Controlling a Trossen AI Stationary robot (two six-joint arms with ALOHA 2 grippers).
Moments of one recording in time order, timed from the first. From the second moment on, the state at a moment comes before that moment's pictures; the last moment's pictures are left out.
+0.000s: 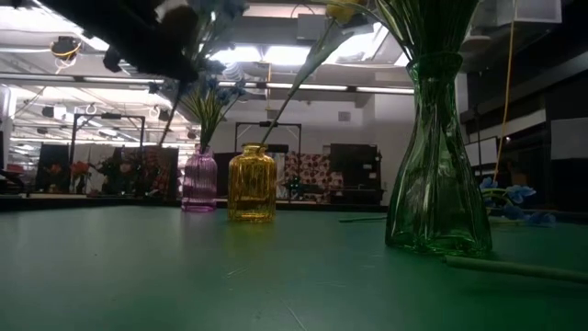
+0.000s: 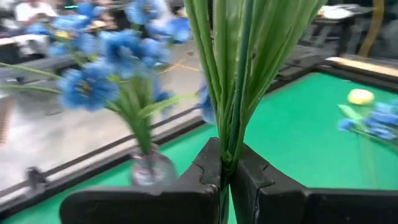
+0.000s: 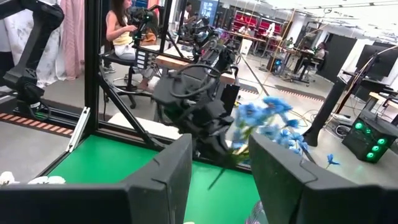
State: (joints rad) left arm -0.29 1.08 0.63 -0.23 -1.23 -0.59; right arm -0.03 1.09 1.21 -0.15 -0.11 -0.24
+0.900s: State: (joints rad) left arm 0.17 1.08 0.63 0.28 -0.93 -0.02; right arm -0.03 1.09 1.21 -0.19 -0.12 -0.24
